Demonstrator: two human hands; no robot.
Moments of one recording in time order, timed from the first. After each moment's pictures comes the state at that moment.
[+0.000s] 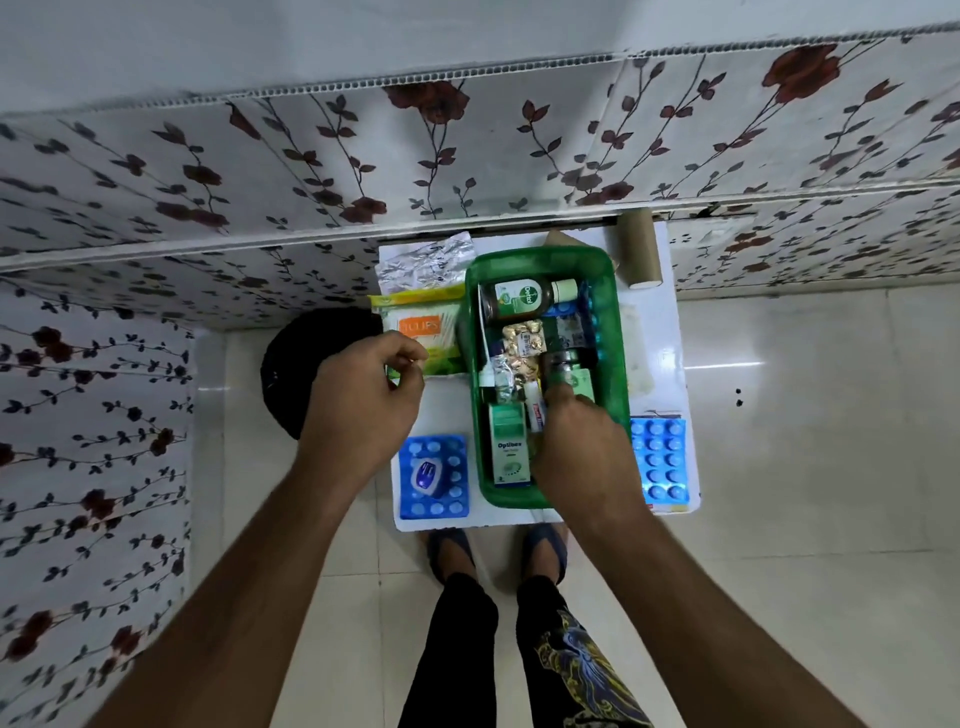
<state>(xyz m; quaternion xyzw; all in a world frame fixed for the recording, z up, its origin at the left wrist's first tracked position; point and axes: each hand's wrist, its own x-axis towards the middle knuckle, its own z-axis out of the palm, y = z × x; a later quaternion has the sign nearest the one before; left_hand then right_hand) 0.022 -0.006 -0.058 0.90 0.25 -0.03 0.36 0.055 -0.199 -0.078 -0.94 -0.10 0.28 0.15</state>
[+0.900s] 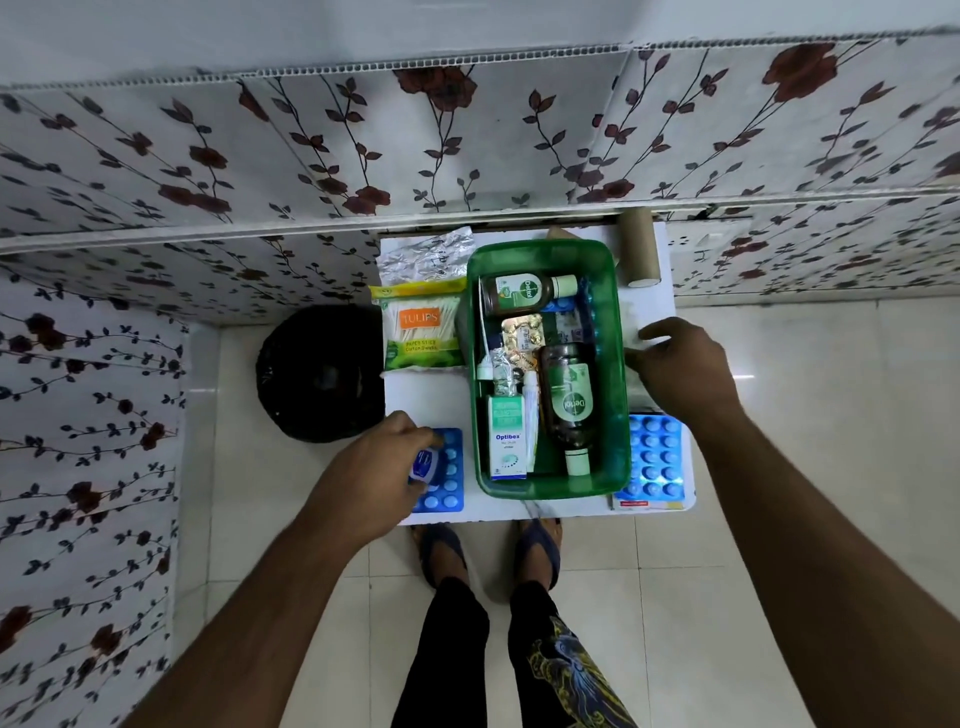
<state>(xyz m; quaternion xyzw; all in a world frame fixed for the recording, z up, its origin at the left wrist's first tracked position) -0.048 -0.011 -0.109 0.92 0.10 -0.26 0.26 0.149 -0.275 -0.126 -0.92 0.09 0.26 0.27</state>
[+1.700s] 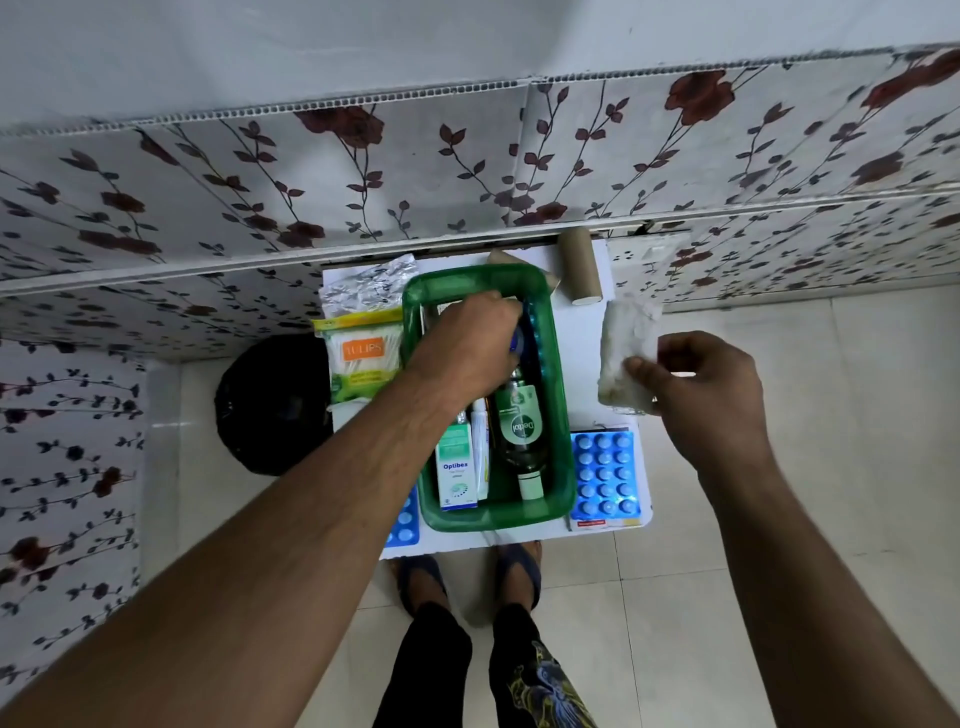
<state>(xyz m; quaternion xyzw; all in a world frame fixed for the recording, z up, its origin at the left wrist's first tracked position) 0.136 -0.097 -0.092 0.97 0.00 -0.16 0.19 0.136 -0.310 -0.069 -0.87 0.17 0.15 0.44</state>
